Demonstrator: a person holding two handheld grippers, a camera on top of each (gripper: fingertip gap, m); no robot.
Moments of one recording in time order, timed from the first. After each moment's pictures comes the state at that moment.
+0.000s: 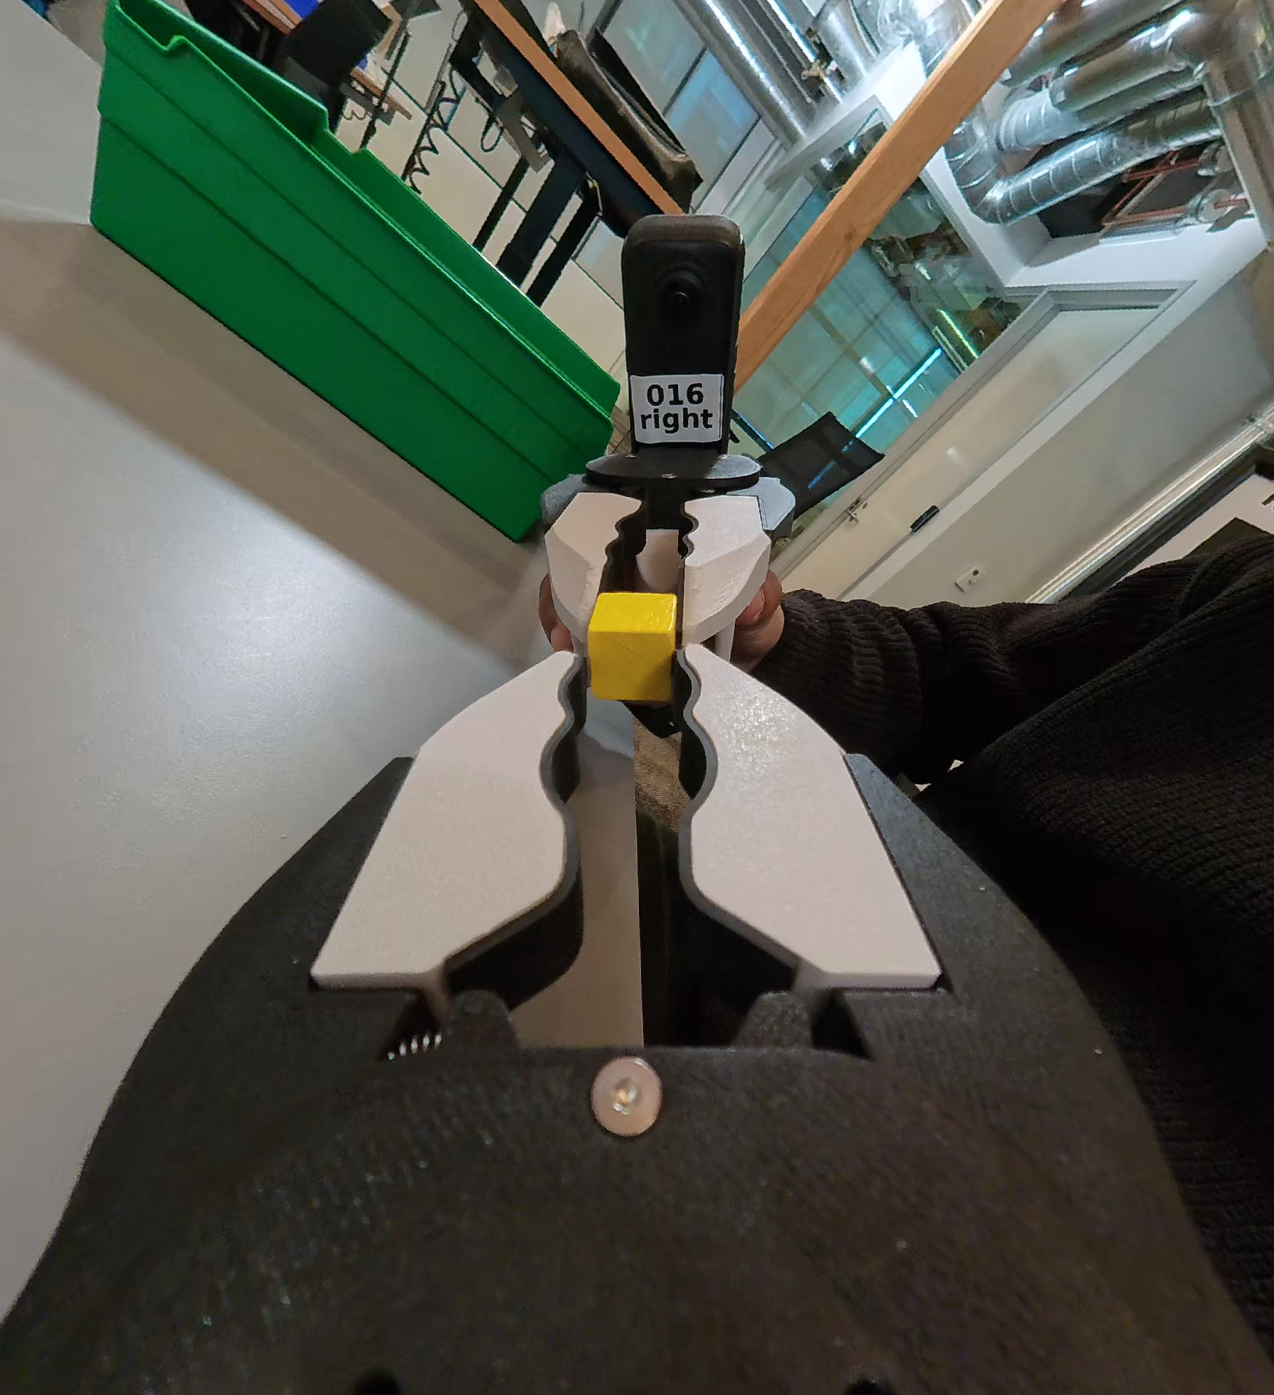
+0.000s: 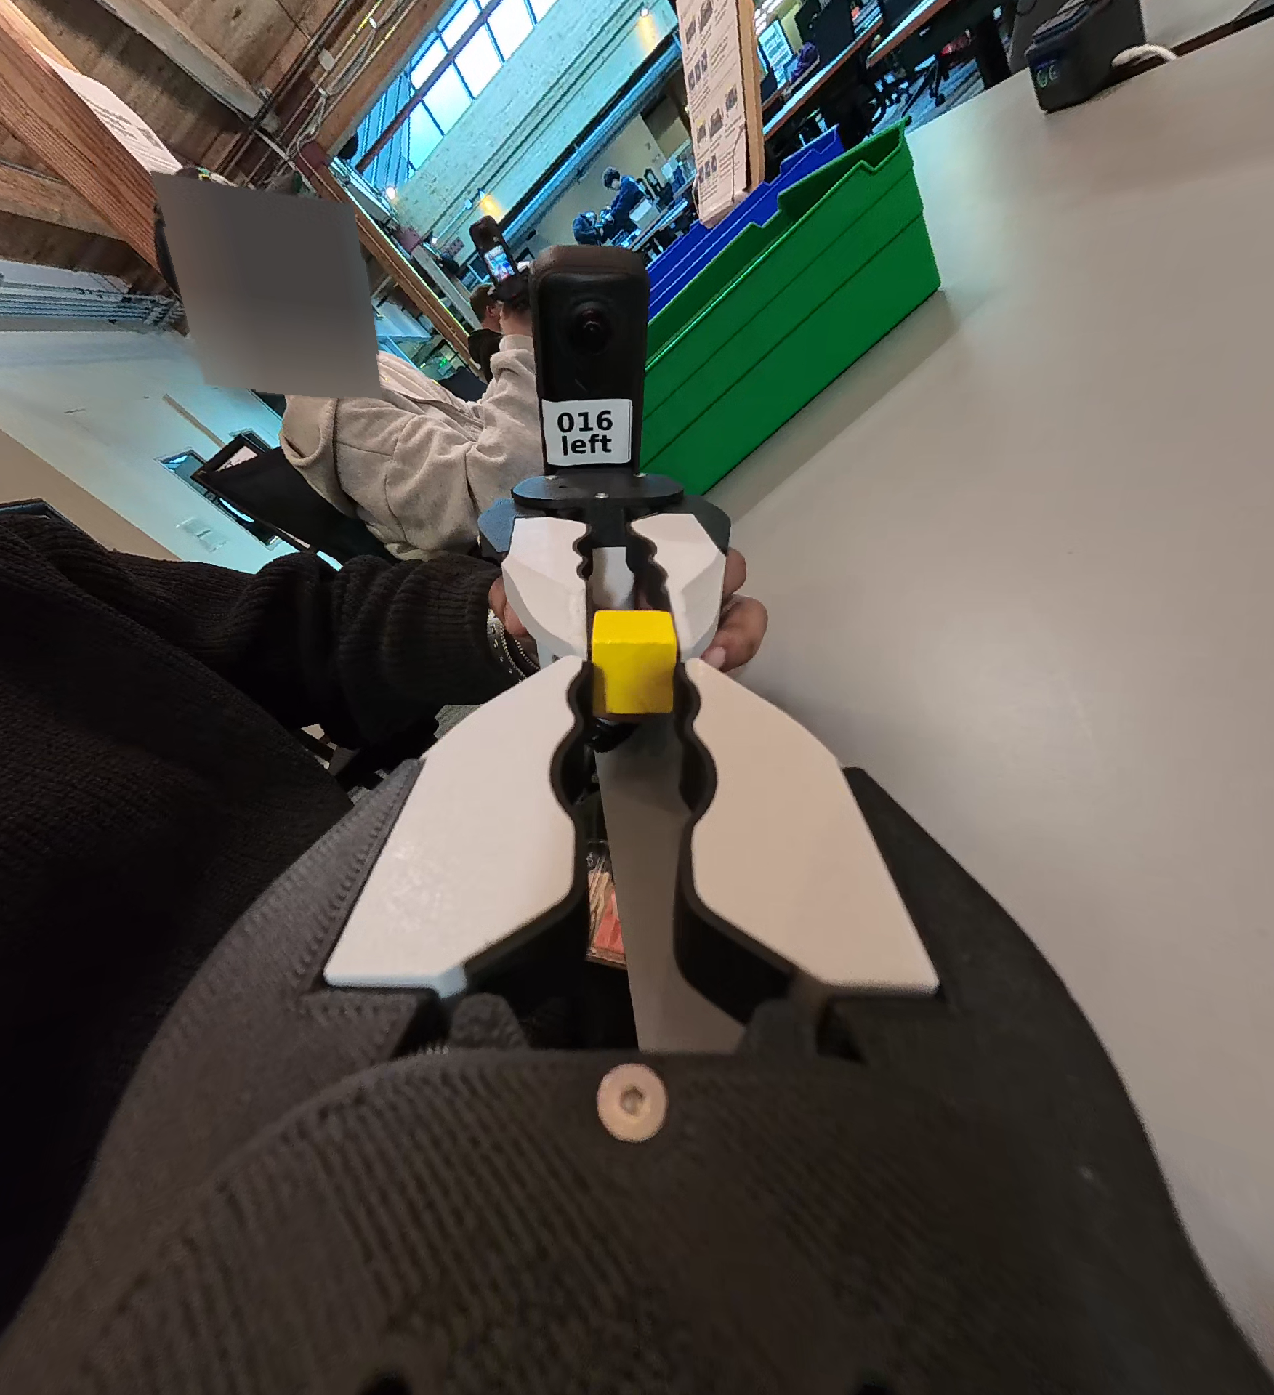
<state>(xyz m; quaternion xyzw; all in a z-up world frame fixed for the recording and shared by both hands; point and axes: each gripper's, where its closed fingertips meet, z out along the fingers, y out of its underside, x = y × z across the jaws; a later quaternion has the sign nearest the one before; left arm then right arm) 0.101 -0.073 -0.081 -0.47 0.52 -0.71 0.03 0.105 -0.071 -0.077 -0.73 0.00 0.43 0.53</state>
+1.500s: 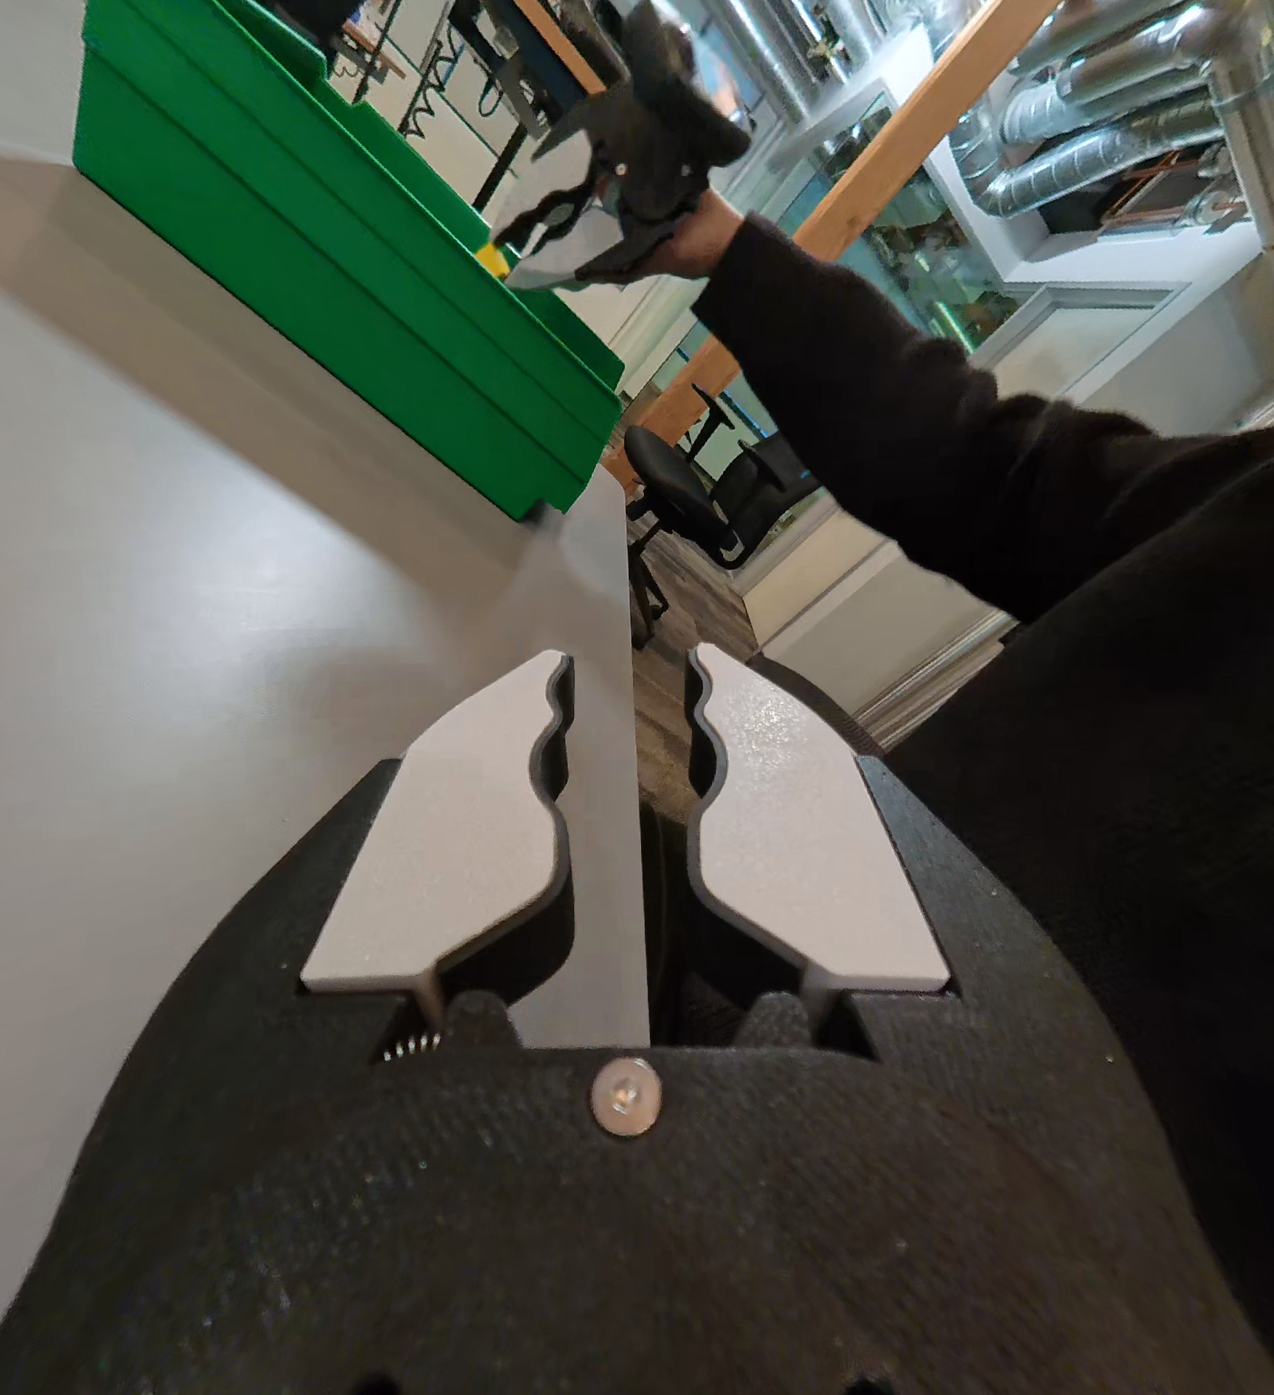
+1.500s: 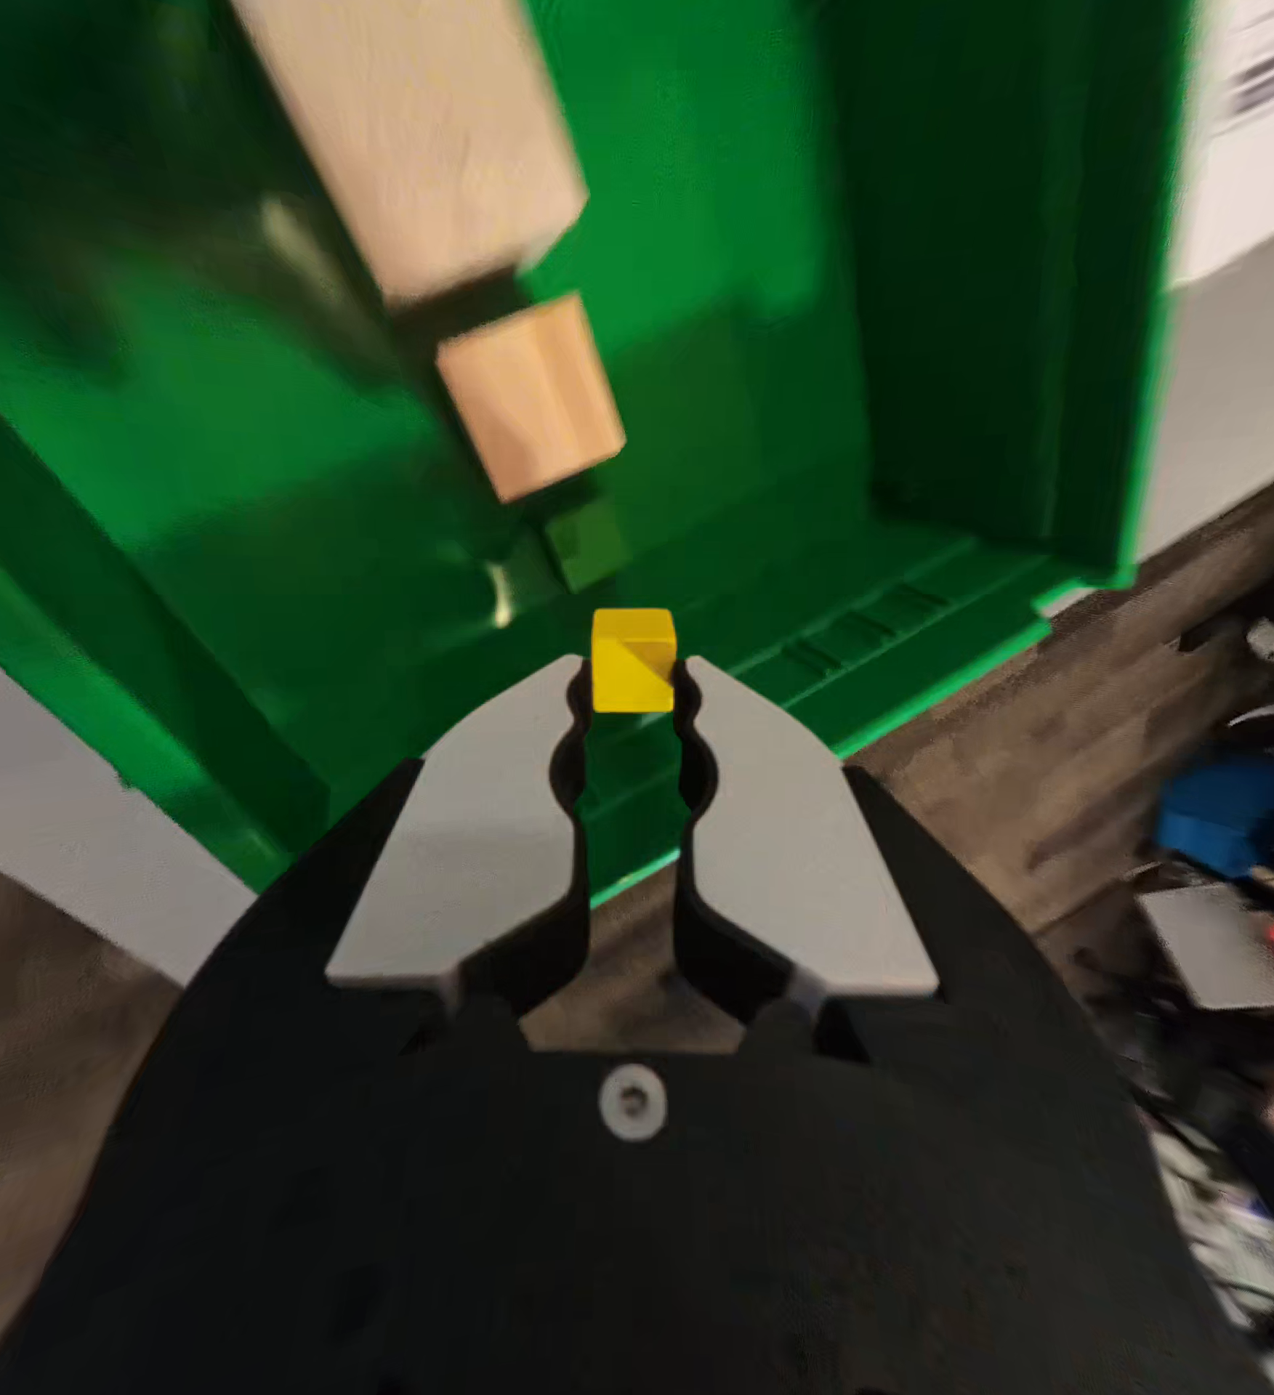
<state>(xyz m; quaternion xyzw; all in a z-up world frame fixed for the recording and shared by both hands) 0.103 -0.075 -0.089 -0.48 0.53 -0.70 0.01 0.477 -0.262 -0.089 -0.96 -0.22 -0.18 0.09</state>
